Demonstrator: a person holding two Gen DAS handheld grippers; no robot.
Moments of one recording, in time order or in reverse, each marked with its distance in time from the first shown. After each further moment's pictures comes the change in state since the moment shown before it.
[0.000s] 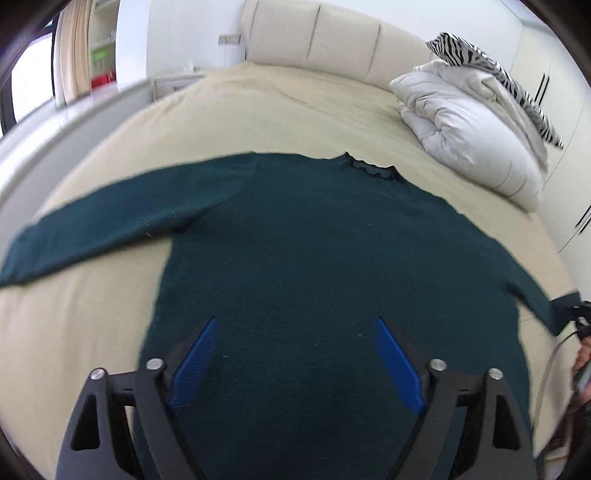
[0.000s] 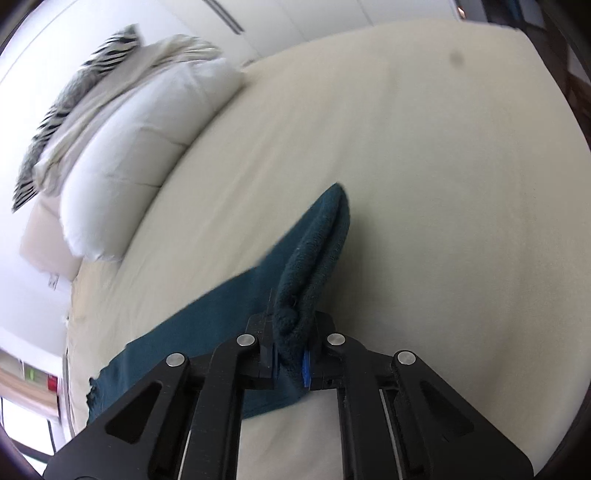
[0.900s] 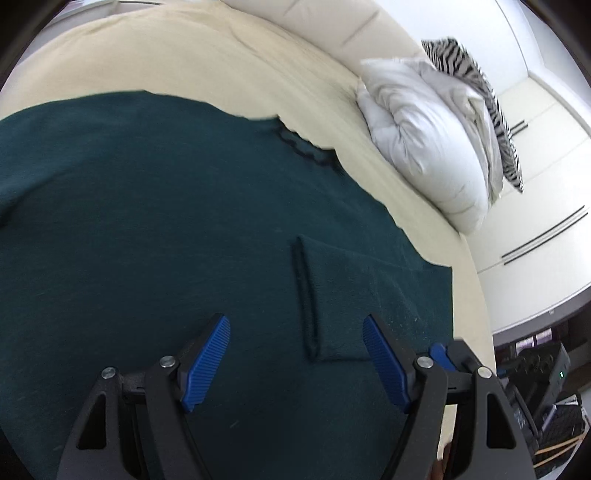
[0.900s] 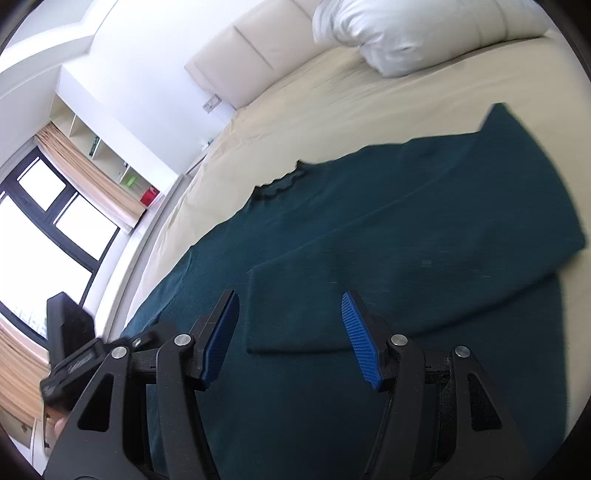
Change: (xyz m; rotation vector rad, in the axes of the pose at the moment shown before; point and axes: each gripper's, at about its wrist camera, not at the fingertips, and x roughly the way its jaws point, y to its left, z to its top) left arm 0.103 -0.044 0.051 -0.136 0.183 -0.365; right arm -0.081 0.233 -0.311 -0.529 0.279 0.510
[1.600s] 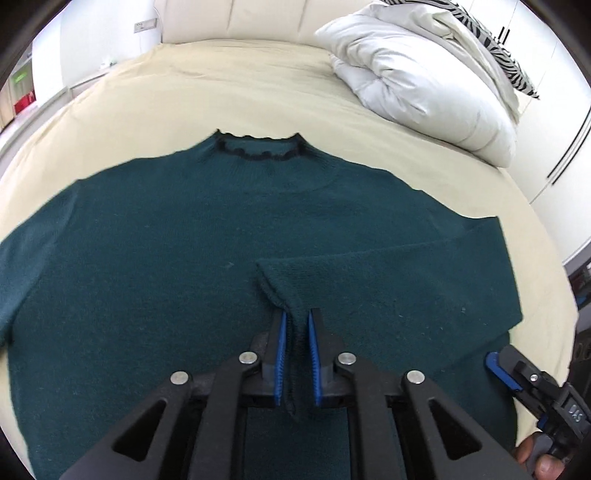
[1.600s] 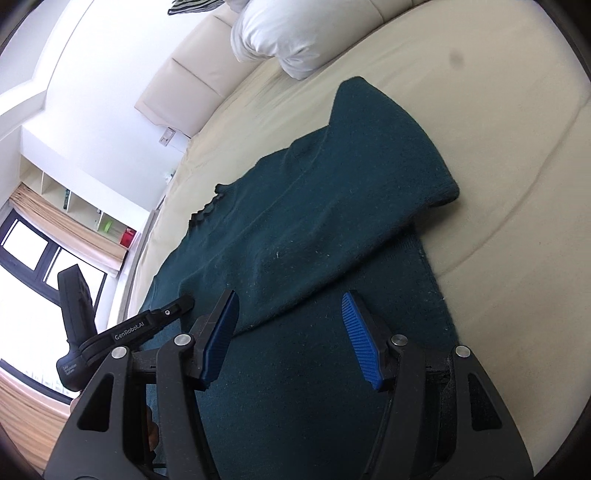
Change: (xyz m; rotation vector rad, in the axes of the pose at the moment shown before) left arm 0.043 -0.058 0.005 0.315 -0.005 0.261; right arm -0.040 -0.075 -0.032 0.205 -0.024 -0.068
